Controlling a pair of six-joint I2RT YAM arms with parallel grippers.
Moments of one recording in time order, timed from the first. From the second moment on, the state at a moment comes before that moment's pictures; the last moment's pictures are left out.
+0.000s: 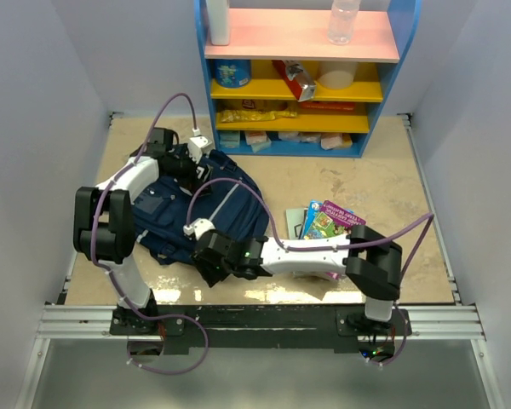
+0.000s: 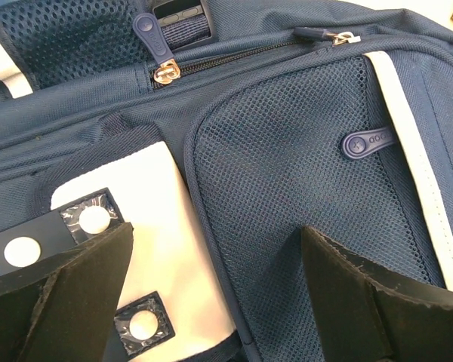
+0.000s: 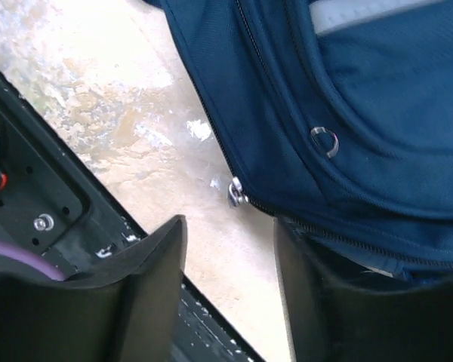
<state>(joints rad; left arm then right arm) -0.09 1.82 1.27 -0.46 0.61 0.53 1.31 1.85 1.30 -0.32 0.18 0.47</state>
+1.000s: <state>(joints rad) -0.10 1.69 1.40 -0.74 0.56 0.68 0.92 1.57 0.88 0.03 -0.07 0.75</state>
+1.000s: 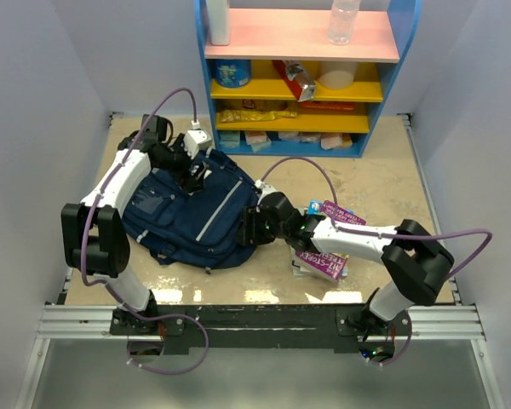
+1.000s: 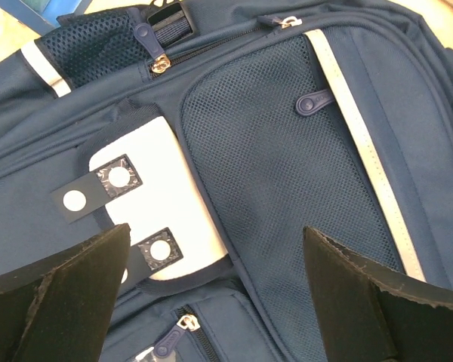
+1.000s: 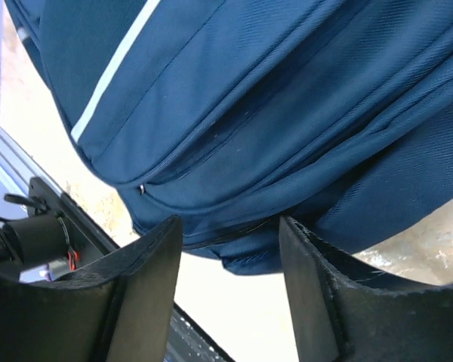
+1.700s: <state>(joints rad) -0.10 1.54 1.33 -0.90 0.69 0.83 0.88 1.53 0.86 0.21 -0.12 0.81</state>
